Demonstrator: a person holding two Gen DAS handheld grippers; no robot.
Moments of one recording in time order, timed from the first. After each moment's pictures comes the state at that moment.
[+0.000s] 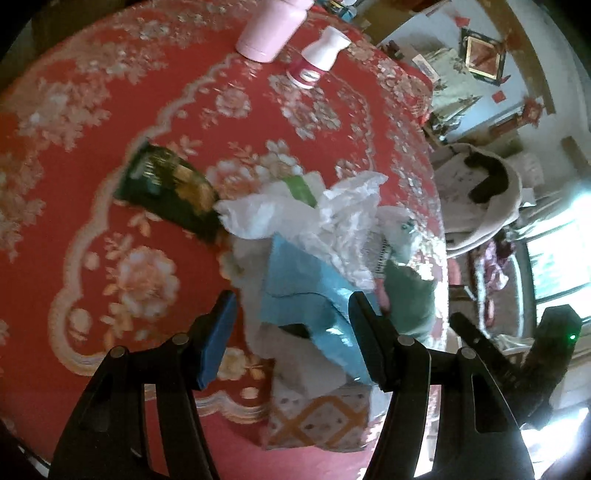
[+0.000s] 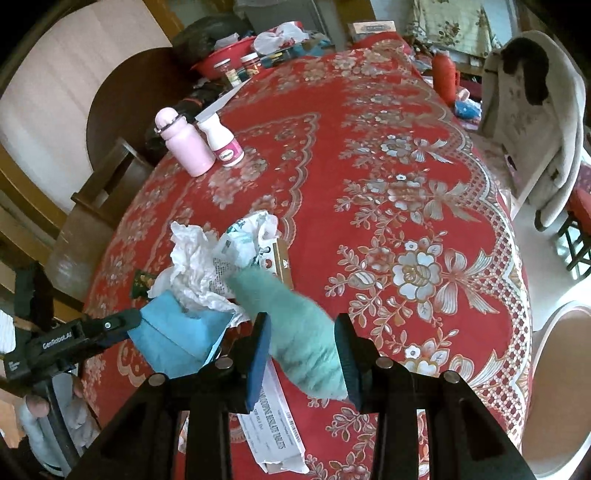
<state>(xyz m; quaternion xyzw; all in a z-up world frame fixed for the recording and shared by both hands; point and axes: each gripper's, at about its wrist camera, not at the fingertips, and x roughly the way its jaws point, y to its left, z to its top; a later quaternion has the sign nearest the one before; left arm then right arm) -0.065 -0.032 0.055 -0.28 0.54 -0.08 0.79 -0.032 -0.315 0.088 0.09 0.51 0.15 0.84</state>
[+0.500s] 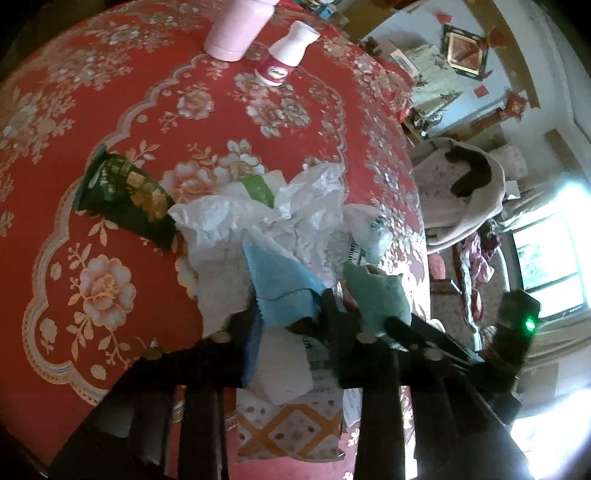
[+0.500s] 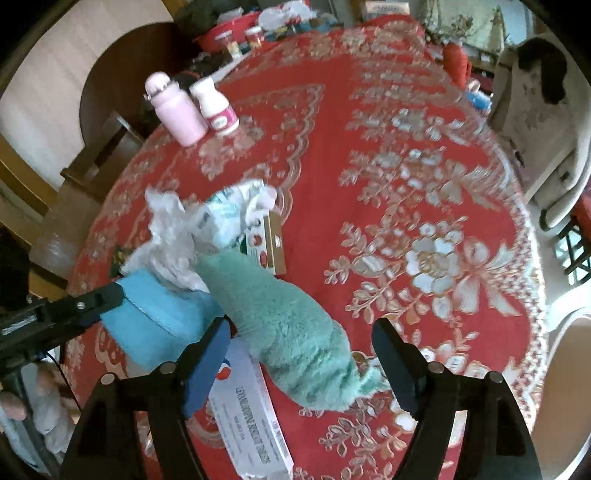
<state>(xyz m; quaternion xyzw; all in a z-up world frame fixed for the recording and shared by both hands) -0.060 -0.054 0.066 -0.28 0.52 -0.11 0.80 -0.012 -0.298 0.042 0.06 0.55 0.16 0.81</state>
